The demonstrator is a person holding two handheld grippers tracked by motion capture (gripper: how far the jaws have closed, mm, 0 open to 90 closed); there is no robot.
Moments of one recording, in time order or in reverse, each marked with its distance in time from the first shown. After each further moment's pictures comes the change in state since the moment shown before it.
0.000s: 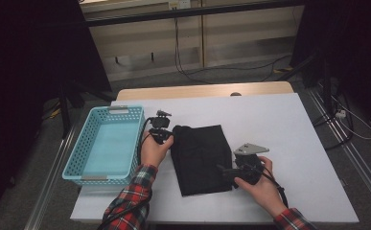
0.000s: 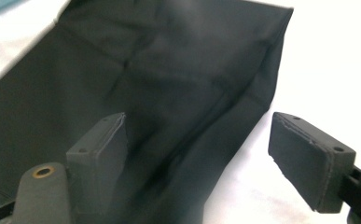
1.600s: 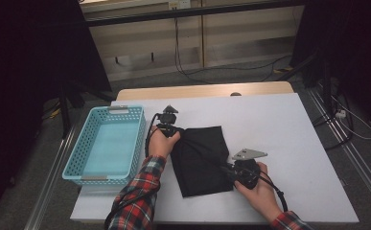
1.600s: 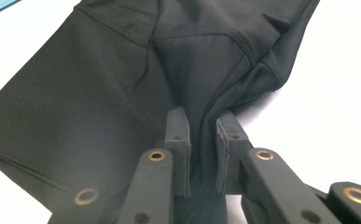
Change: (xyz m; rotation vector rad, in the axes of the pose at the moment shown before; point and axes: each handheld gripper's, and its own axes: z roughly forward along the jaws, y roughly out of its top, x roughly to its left) left arm -0.008 0.023 0.028 0.110 0.079 -0.018; right arm 0.008 -0.008 -0.003 0.013 0.056 0.016
